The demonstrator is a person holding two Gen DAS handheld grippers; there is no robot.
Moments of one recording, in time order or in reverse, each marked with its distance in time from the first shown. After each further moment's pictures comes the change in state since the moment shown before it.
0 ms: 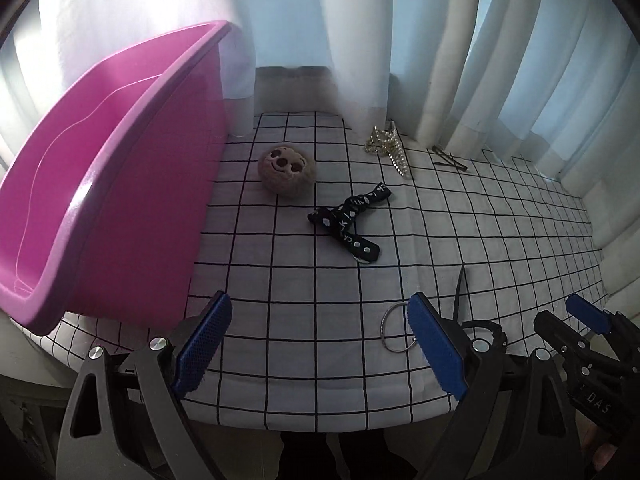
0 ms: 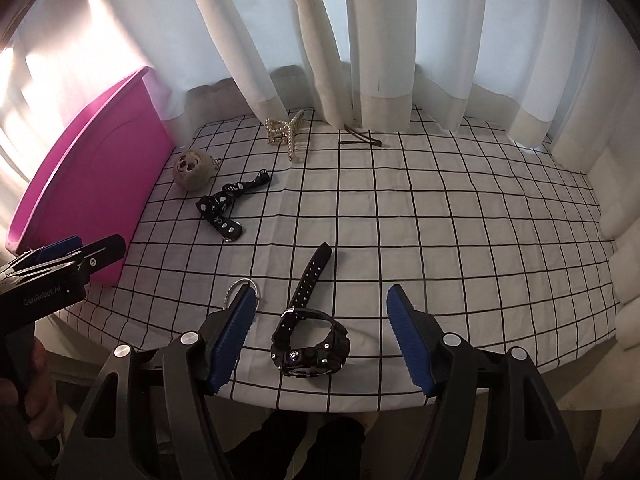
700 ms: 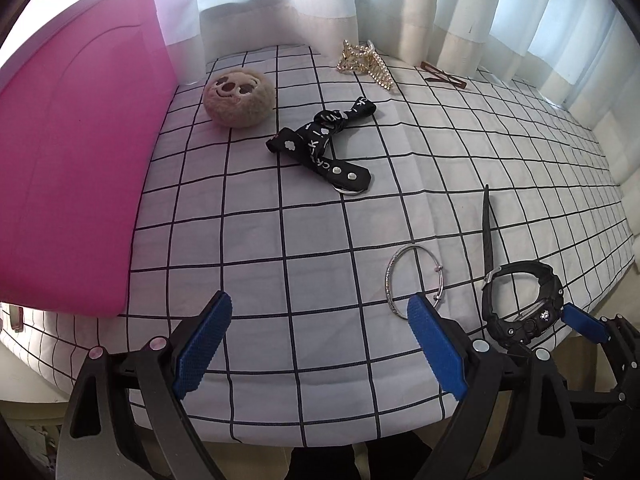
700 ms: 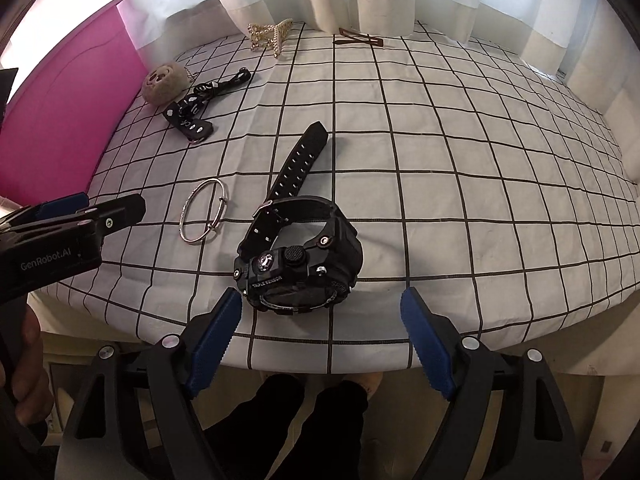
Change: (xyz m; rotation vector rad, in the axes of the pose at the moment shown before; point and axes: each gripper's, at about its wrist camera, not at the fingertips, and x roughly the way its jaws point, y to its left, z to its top) left arm 0.073 -0.019 -0.033 0.119 0.115 0.005; right arm 0.073 -0.001 -0.061 0.014 0.141 -0.008
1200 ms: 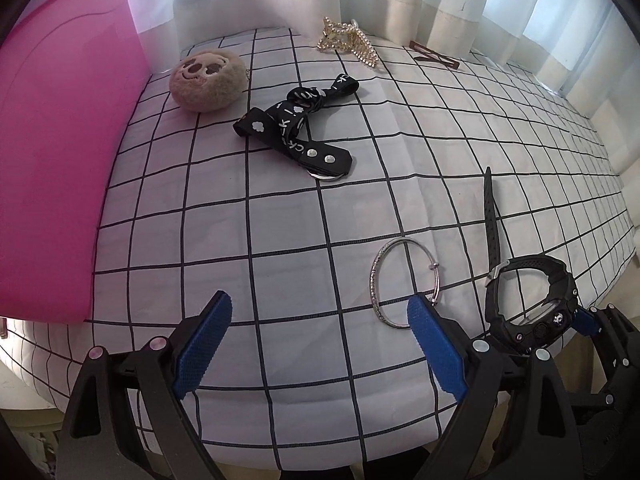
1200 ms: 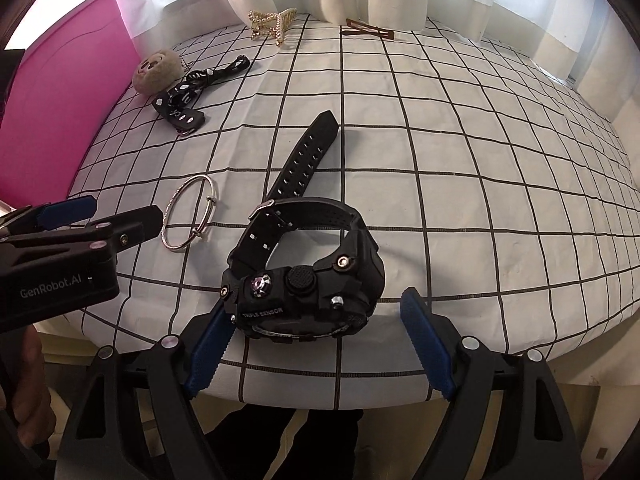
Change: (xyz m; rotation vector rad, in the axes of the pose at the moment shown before) left arm 0.027 -0.014 0.000 0.023 0.022 -0.035; right arm 0.026 0.005 0.006 -0.024 -0.014 -0.030
